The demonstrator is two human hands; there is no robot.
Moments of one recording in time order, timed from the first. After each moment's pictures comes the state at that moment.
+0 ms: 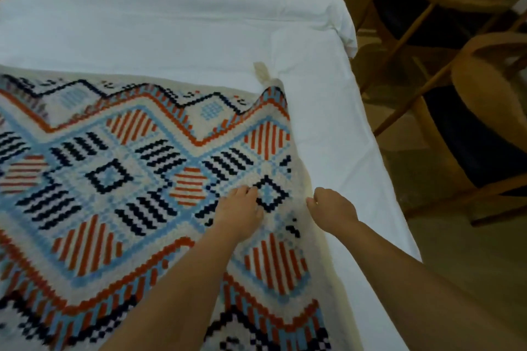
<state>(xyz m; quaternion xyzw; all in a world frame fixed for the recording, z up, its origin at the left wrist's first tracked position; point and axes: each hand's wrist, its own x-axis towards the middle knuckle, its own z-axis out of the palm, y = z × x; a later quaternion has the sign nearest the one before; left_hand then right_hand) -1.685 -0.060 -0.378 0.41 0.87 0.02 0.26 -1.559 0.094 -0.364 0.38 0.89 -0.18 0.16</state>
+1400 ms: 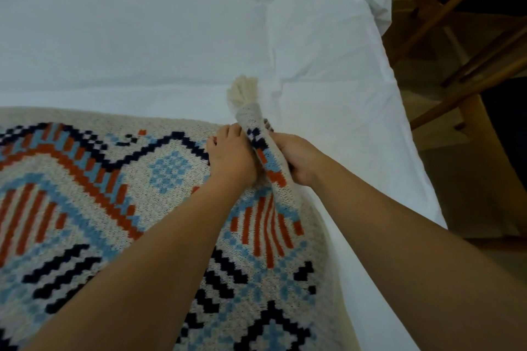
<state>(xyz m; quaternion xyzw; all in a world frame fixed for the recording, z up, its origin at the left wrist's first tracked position) -1.929 0.171 -0.451 0.33 0.92 0.09 0.17 -1.857 0.265 -0.428 0.42 0.47 -0.77 0.08</state>
